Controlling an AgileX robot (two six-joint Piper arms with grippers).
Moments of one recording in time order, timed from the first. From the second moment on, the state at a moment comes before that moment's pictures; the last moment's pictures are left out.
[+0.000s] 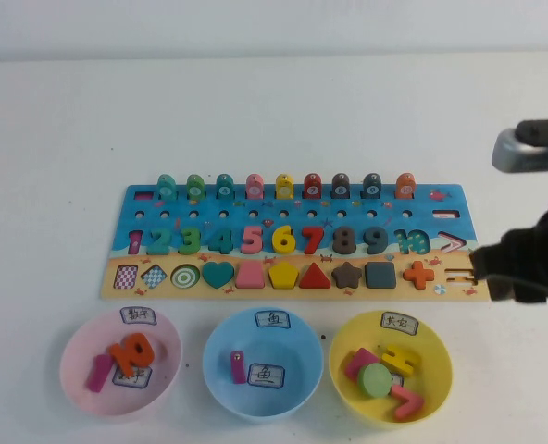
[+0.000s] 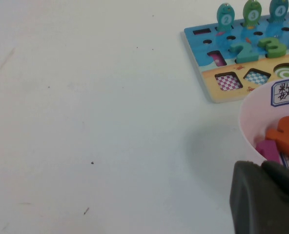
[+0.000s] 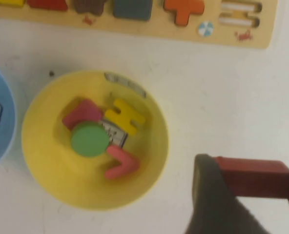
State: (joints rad) right arm 0.47 1.30 -1.06 -0.03 0.99 0.38; left arm -0.13 -0.01 0.03 0.04 0.37 0.04
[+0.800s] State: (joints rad) right arm 0.70 1.48 -0.98 0.06 0.87 0.55; left arm -0.13 -0.01 0.03 0.04 0.37 0.04
